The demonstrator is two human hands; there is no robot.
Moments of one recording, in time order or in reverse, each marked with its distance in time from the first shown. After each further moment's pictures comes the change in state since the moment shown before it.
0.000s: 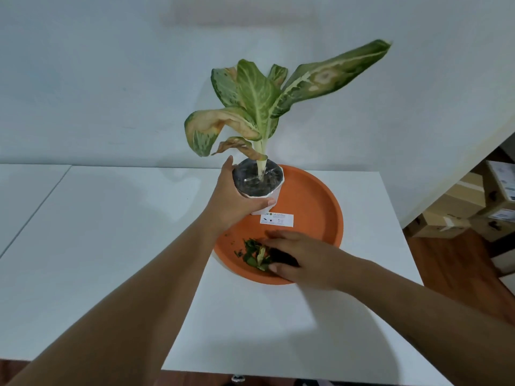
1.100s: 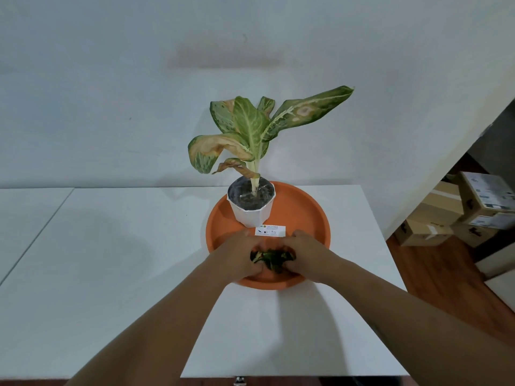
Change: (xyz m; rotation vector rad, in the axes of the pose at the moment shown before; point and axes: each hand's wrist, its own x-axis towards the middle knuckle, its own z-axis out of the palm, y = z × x) left_hand -0.063 0.001 0.013 0.729 -0.395 0.117; right_hand -0.001 -0.008 -0.009 0.053 0.079 0.276
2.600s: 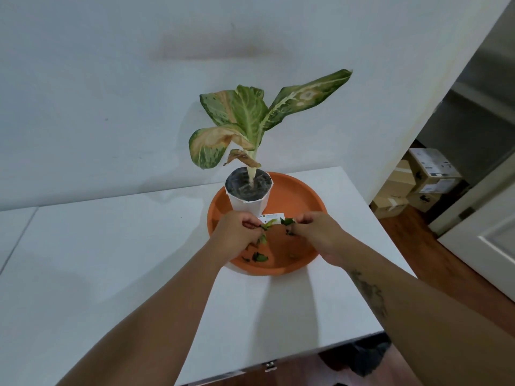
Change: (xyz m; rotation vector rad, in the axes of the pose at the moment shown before) left_hand 0.016 -0.035 -0.011 -0.631 0.101 -0.040; right_hand -0.007 -0.024 0.008 0.992 0.426 0.461
